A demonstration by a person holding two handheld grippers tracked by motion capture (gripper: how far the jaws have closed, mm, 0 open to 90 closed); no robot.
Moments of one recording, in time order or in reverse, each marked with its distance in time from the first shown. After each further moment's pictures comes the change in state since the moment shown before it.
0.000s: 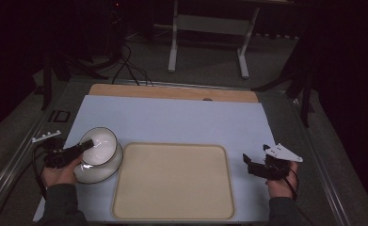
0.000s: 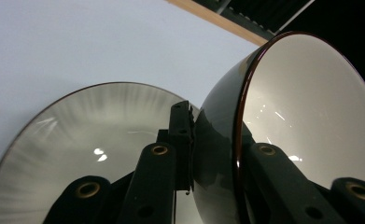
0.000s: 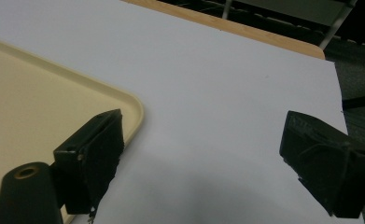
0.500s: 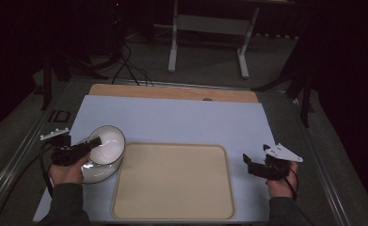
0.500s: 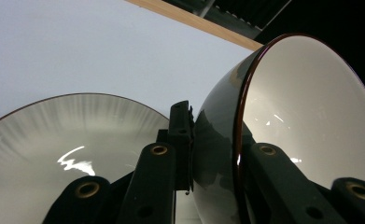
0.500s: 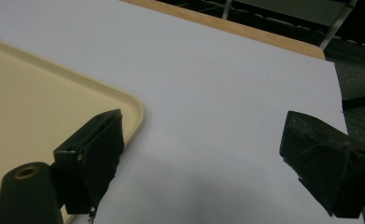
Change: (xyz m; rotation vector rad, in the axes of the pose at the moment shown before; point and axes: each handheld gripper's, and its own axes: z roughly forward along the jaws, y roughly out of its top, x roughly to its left) left arm -0.026 0.003 0.005 0.003 -0.027 0.064; right arm 0.000 0.000 0.000 -0.002 0.001 -0.002
